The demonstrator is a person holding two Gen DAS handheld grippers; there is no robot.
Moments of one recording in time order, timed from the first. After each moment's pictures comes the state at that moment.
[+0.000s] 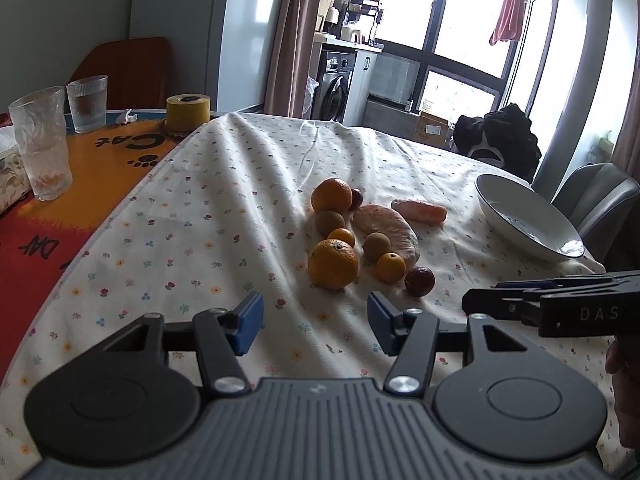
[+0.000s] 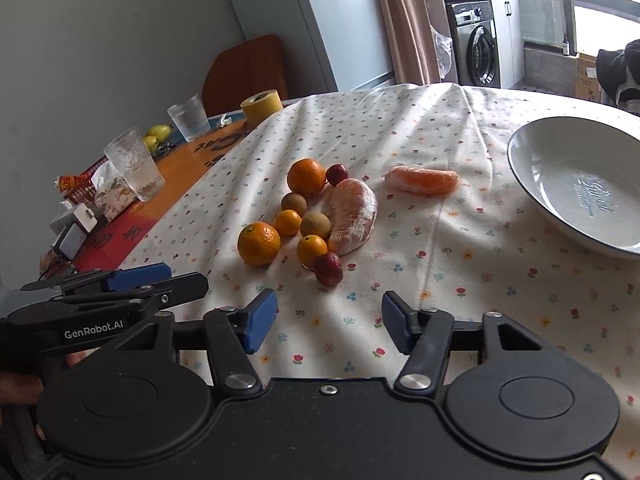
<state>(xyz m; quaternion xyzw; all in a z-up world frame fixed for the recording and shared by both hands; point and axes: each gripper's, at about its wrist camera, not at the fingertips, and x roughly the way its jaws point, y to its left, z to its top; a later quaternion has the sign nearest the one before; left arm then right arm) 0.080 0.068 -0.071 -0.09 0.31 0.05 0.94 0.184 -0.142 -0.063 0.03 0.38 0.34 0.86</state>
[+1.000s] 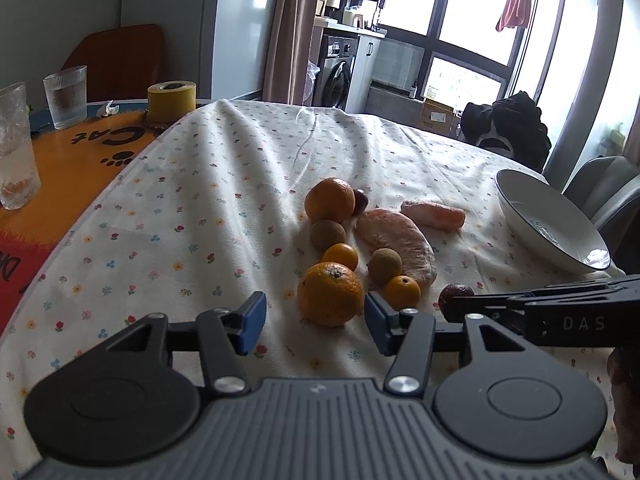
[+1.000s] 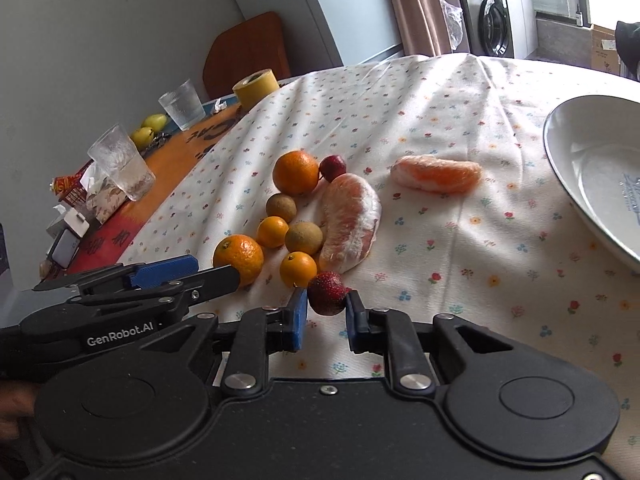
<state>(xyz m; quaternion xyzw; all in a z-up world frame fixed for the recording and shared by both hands) 0.134 0.065 -0.086 -0.09 0.33 0.05 0.94 0.231 -0.129 -0.080 0.04 0.41 0.35 0.84</state>
